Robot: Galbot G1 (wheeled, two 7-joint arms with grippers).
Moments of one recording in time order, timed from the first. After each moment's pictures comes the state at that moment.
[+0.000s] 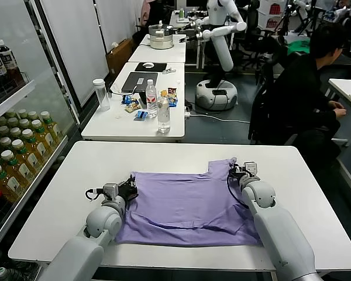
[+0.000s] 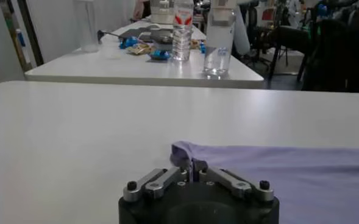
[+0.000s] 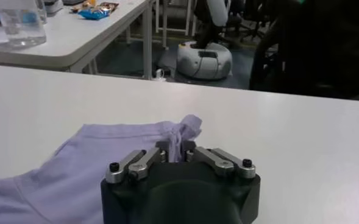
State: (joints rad) left arm 0.87 -1.11 -0.12 -1.58 -0.66 0.41 -0.30; right arm -0.66 1.21 0.21 1.30 0.46 -0.58 0.11
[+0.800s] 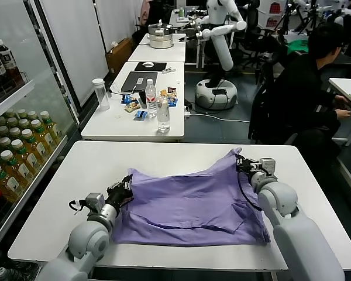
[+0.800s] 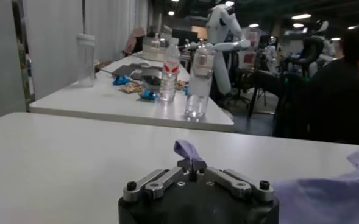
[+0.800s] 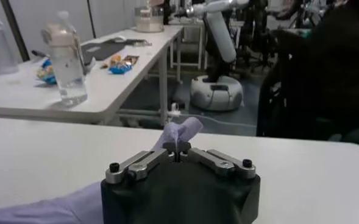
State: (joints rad) left arm 1.10 -1.04 -0.23 -1.90 -0.70 0.35 -0.29; right arm -0.87 1.08 0.34 1.78 0.58 -0.58 0.14
